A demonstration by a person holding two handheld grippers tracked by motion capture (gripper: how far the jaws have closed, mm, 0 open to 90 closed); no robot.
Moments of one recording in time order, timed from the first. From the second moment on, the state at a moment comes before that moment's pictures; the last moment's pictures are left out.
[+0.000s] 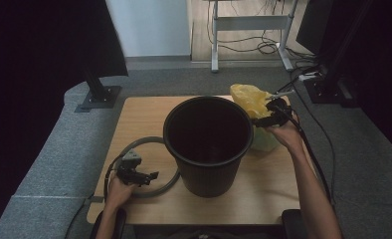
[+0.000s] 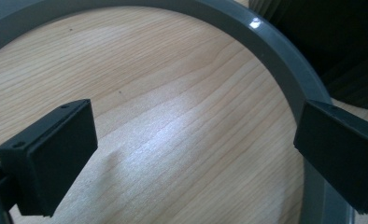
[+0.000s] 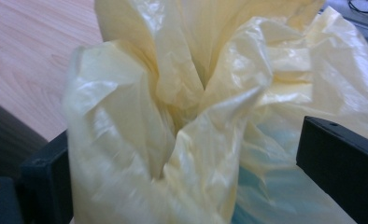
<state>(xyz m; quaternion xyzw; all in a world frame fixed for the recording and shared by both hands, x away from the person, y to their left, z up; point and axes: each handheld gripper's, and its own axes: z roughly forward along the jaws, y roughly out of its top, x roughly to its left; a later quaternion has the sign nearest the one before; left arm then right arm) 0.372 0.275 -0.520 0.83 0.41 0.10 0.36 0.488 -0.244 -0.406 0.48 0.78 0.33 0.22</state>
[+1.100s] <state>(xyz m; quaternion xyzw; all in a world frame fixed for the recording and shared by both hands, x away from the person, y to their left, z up) 0.372 0.285 -0.527 0.83 0.43 0.13 0.31 0.385 -0.292 -0.434 0.45 0.79 0.37 0.21</state>
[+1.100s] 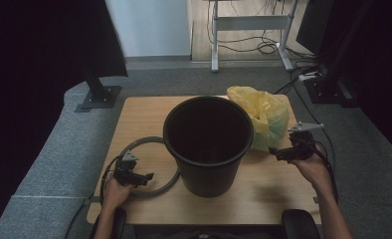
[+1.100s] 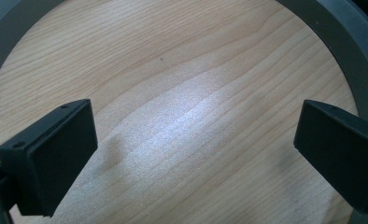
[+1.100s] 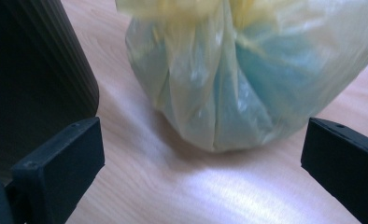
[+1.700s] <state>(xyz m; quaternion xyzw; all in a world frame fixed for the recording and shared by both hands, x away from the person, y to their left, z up) 0.372 0.290 -0.532 0.83 0.44 0.14 0.30 0.359 -0.301 -0.528 0.50 0.78 0.32 0.21</state>
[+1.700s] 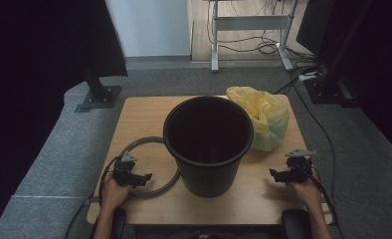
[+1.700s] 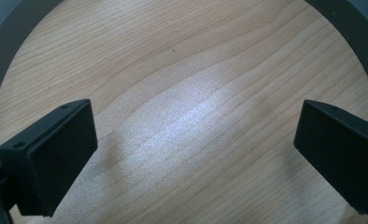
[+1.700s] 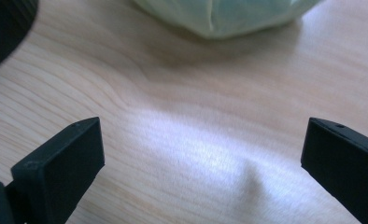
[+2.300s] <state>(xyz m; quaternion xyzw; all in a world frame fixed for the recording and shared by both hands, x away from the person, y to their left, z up) 0.373 0.291 -0.534 0.84 0.43 0.14 0.30 0.354 -0.304 -0.558 0.52 0.76 0.32 0.21</state>
